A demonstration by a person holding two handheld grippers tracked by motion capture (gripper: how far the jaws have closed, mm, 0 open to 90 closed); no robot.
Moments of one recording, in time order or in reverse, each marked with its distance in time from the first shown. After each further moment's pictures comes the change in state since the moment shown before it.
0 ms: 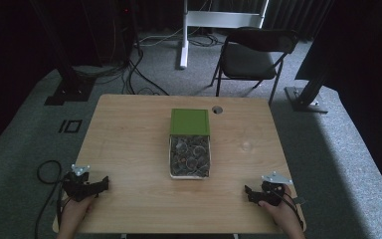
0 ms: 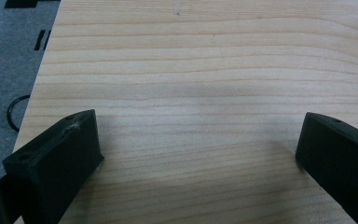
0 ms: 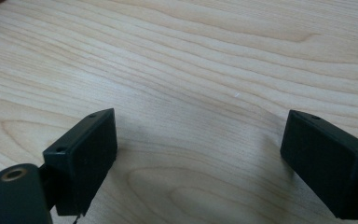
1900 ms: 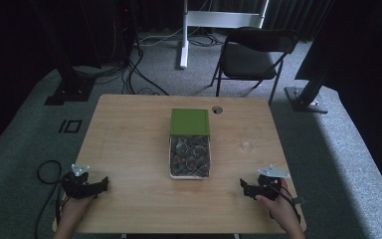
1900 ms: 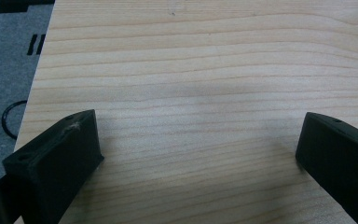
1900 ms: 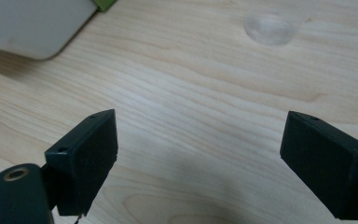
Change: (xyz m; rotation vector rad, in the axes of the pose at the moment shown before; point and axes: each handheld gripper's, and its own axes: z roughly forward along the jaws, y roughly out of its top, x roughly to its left) left arm 0.003 0.000 0.000 0.000 -0.024 0.027; right arm 0.017 0.032 -0.013 -0.056 0.031 -0.022
